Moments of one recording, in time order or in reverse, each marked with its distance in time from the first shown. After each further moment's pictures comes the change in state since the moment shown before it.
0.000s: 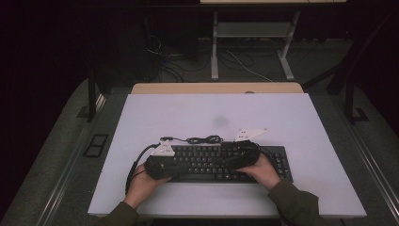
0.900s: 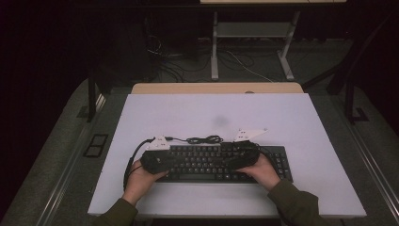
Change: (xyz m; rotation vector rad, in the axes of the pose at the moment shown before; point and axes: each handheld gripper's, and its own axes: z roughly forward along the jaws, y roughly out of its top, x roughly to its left) left arm 0.013 0.007 -0.010 -0.067 0.053 -0.029; right arm 0.000 0.000 0.001 0.002 0.003 -0.002
